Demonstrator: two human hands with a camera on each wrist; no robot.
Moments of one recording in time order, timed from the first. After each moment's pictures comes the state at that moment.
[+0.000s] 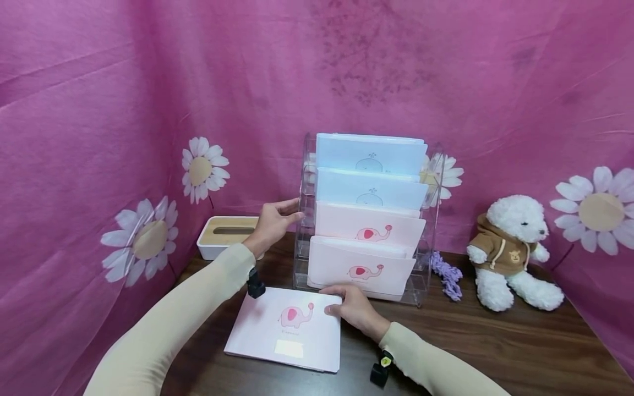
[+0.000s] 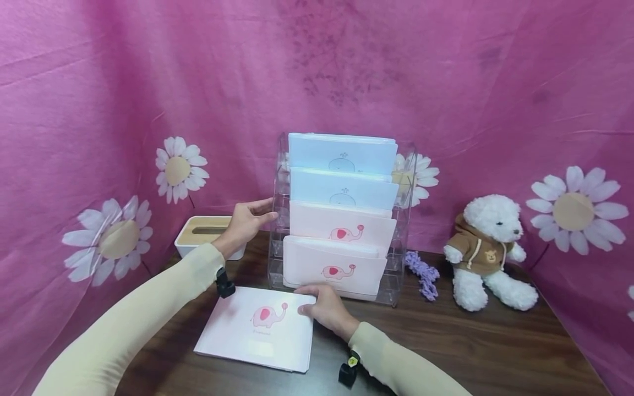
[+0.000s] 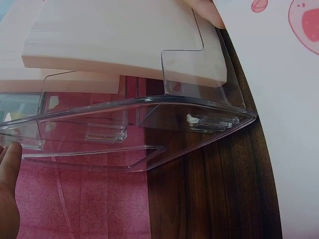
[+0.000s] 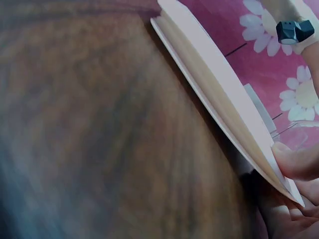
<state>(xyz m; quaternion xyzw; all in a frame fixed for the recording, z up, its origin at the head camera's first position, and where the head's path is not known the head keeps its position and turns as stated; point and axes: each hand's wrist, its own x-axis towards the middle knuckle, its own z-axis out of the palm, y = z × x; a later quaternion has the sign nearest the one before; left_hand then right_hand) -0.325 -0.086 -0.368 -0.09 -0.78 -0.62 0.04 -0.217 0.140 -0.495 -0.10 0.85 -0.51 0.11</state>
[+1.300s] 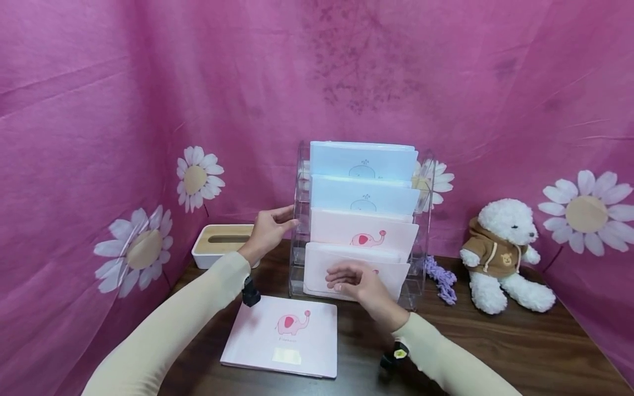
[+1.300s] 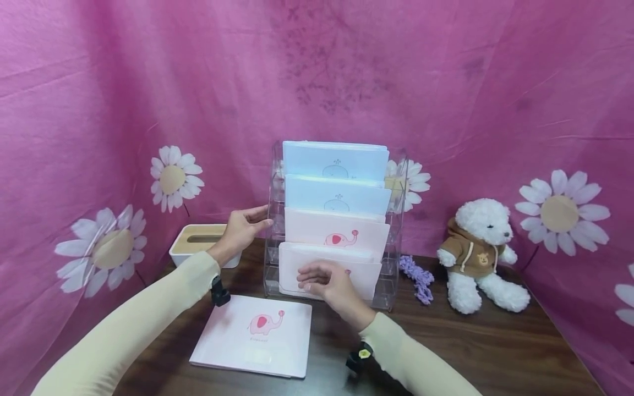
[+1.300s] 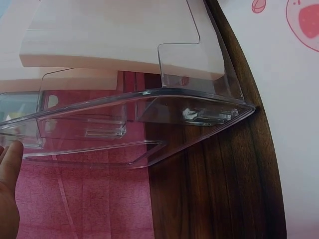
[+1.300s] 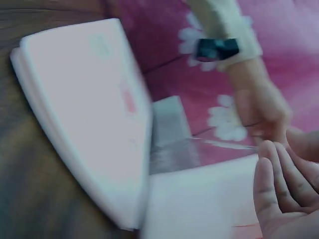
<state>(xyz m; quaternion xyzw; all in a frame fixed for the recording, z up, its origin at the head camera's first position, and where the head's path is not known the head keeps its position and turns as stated) -0.323 -0.087 -0.368 -0.09 -0.80 -0.59 0.05 -0.211 0.166 -0.419 -0.20 0.73 -0.65 0.08</state>
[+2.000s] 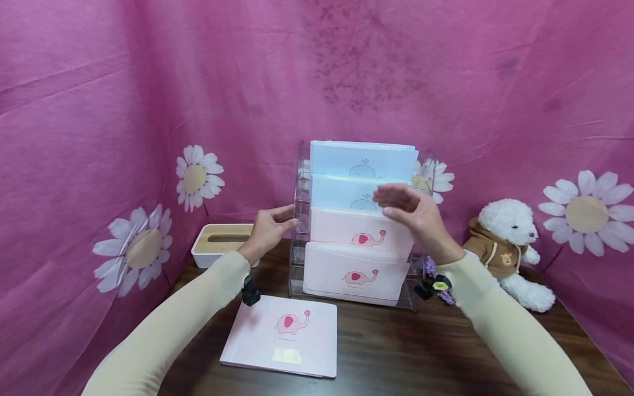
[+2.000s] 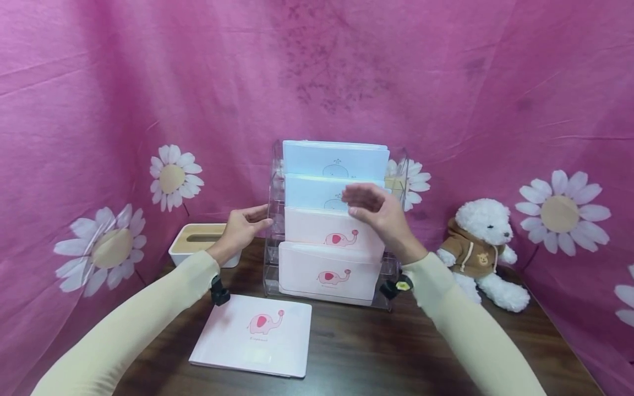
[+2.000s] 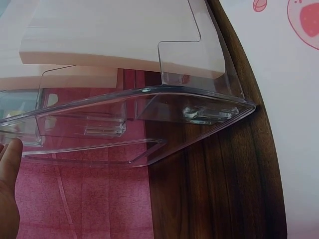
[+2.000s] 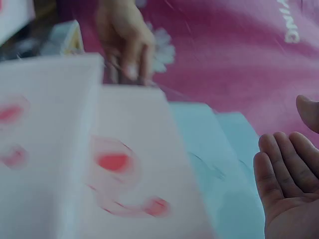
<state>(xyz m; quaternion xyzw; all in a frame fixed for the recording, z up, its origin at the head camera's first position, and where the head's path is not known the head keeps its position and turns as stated) -0.326 -0.086 -0.370 -0.09 -0.79 -0.60 0.05 -0.250 0.241 -0.288 -0.27 0.73 -0.62 -0.10</state>
